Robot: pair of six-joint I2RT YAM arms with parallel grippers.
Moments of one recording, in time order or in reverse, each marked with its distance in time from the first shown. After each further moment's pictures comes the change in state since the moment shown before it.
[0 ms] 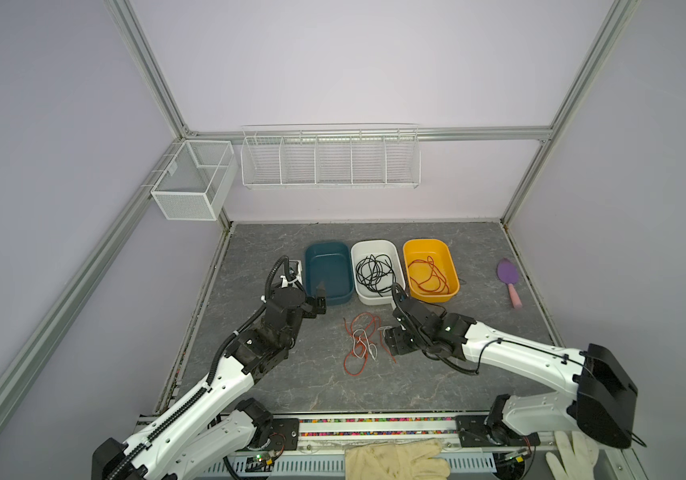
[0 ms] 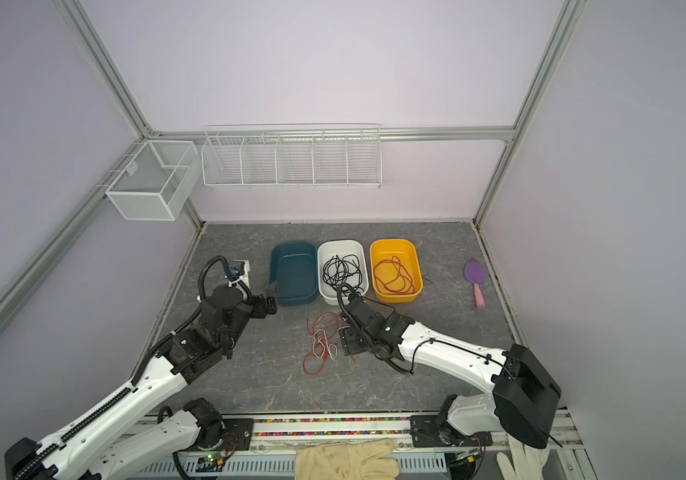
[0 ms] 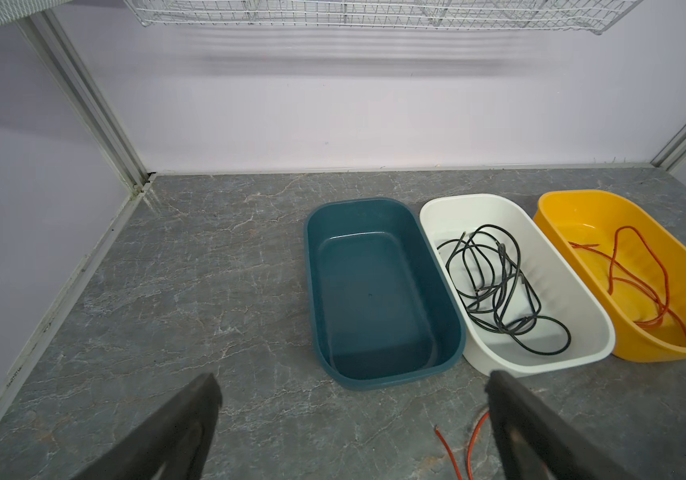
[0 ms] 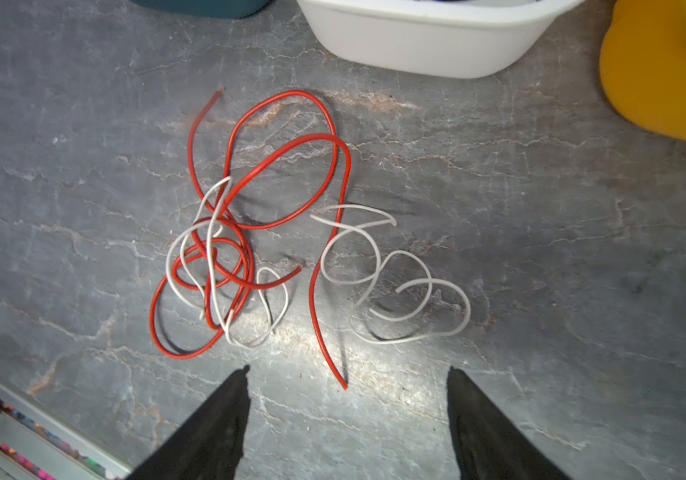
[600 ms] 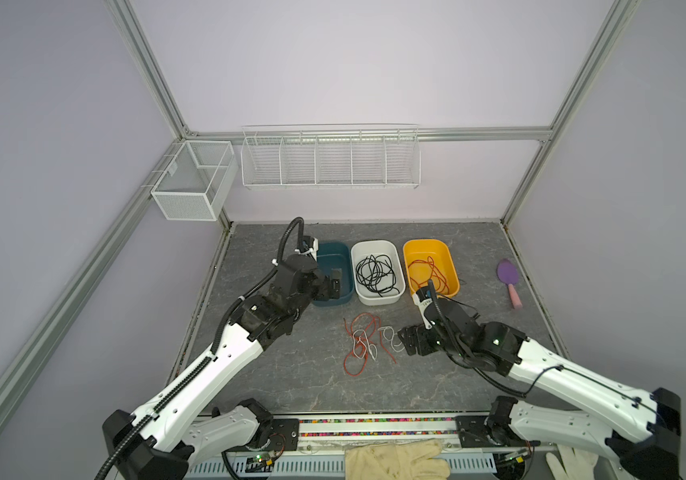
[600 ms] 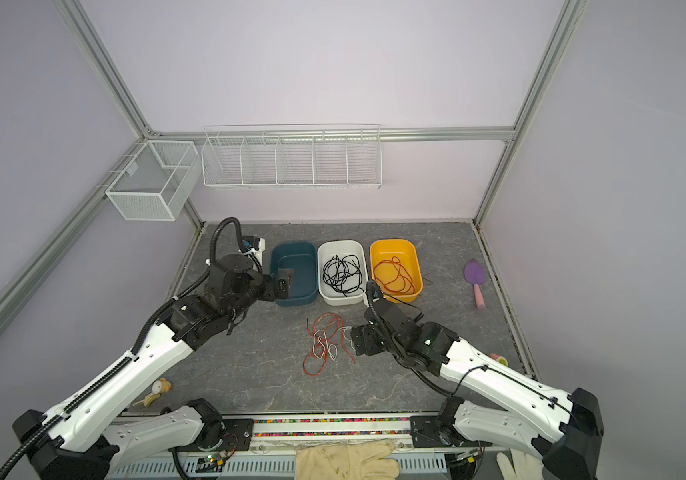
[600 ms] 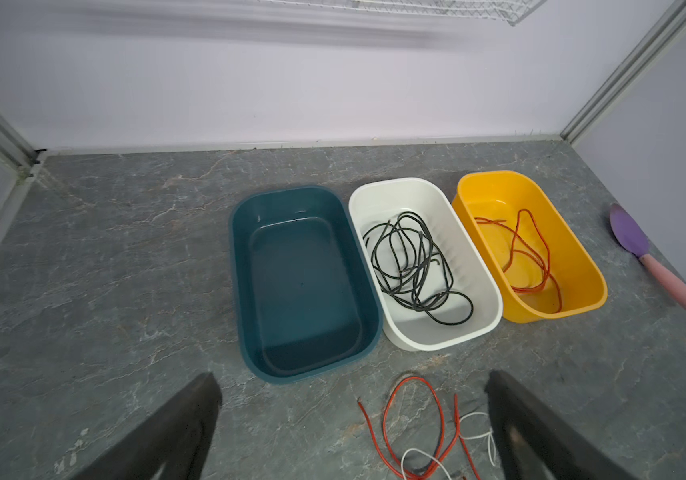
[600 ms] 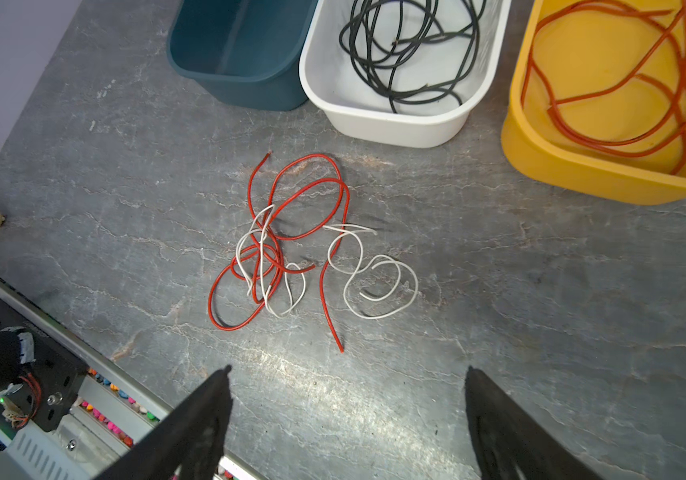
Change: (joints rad) left arm 0.000 0.150 0.306 -0.250 0.187 -0.085; right arm 0.000 -0.284 0.000 -0.127 0.033 -0.013
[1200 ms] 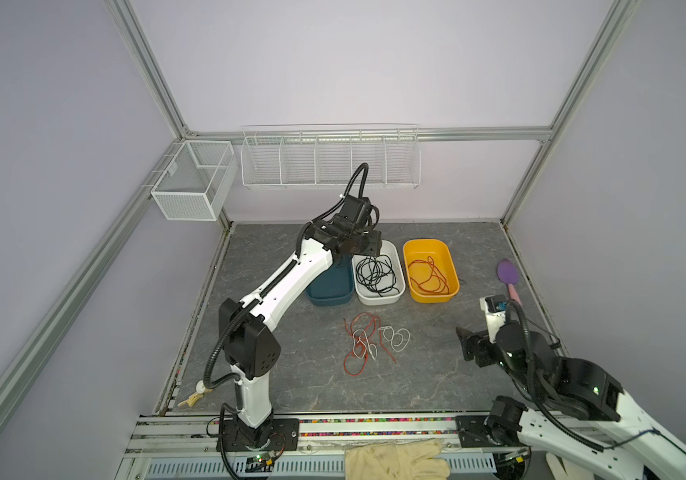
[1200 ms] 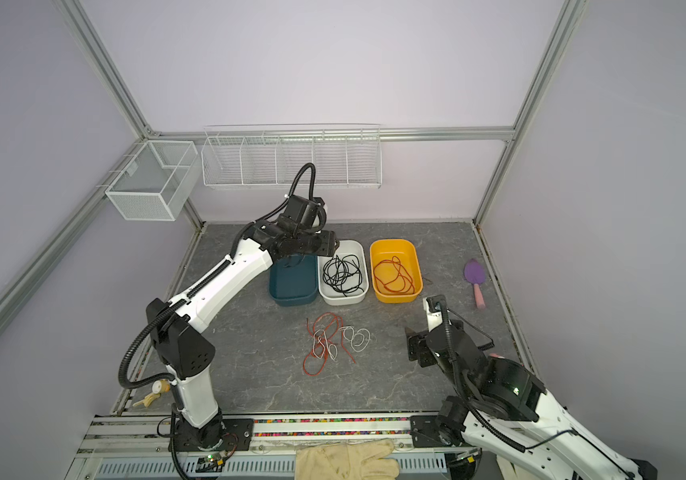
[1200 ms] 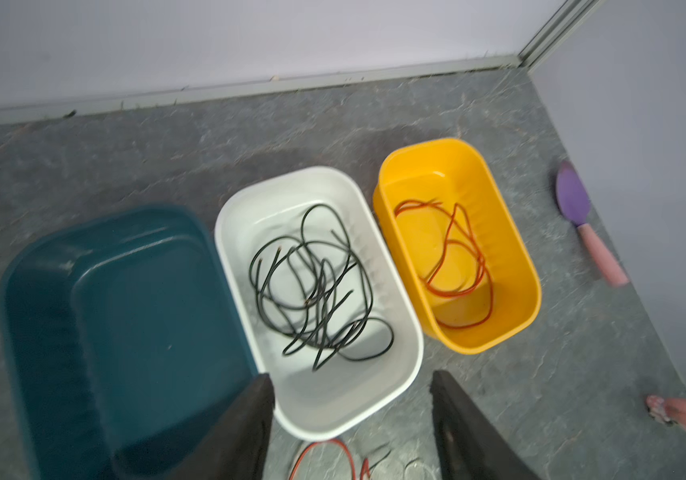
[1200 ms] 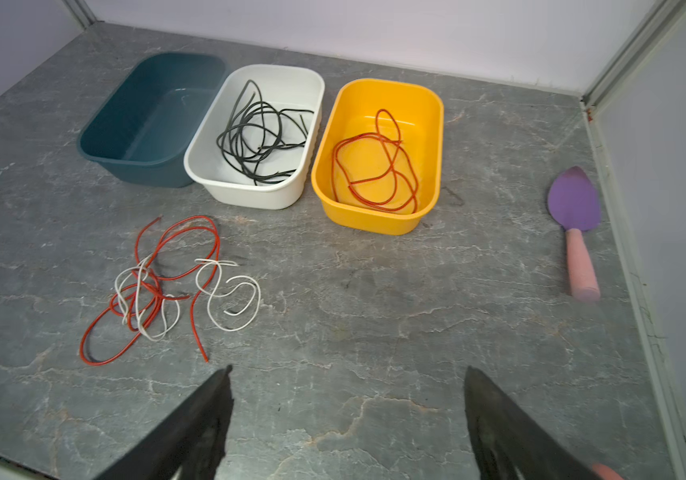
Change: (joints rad) left arm 0.000 0.789 0.805 -0.319 0.280 -0.013; right arm 0.000 -0.495 -0.002 -0.310 0.350 -0.129
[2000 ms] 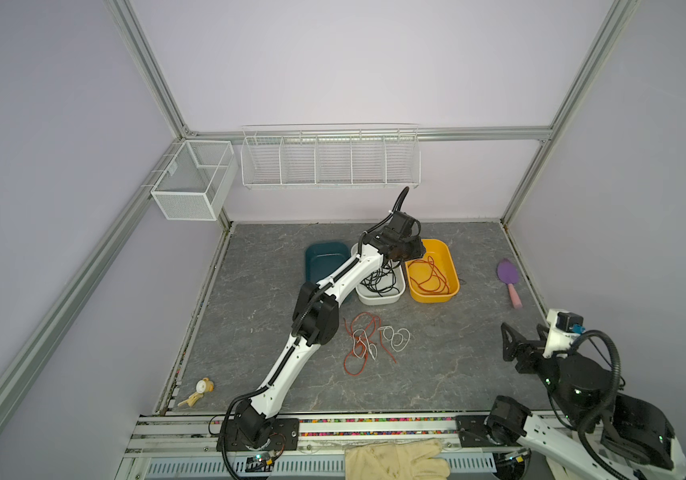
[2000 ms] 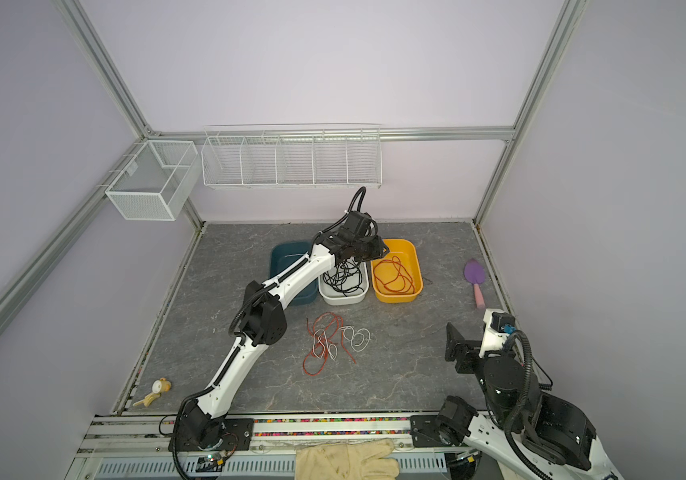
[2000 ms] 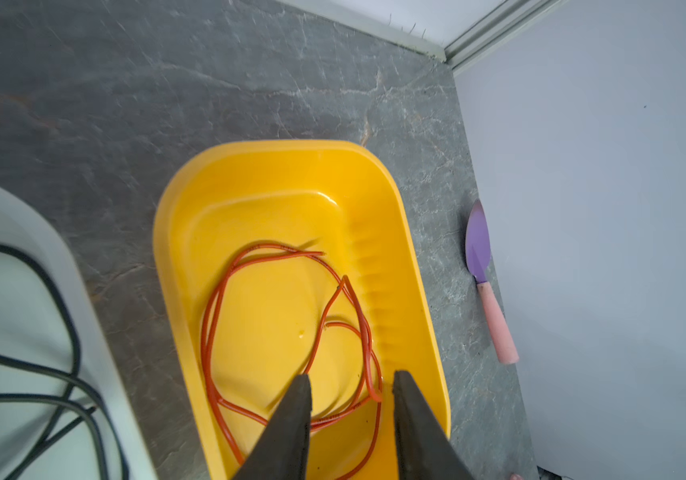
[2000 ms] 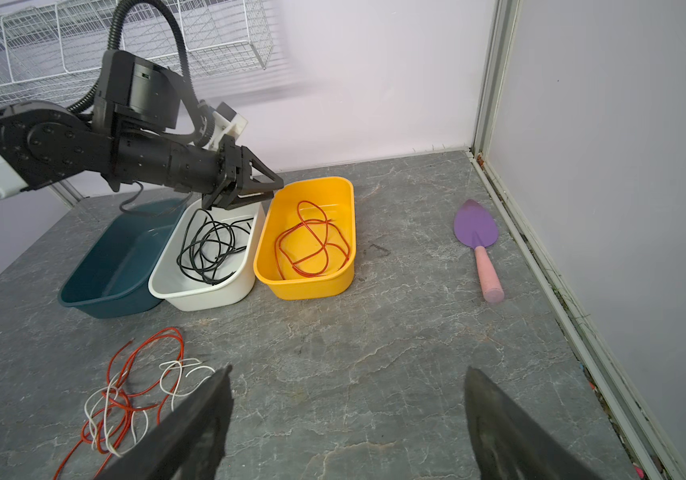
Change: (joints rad) left arm -0.086 0.727 0.677 0.166 0.268 -0.364; right arm 0.000 -0.388 -0.005 -0.093 0.296 0.057
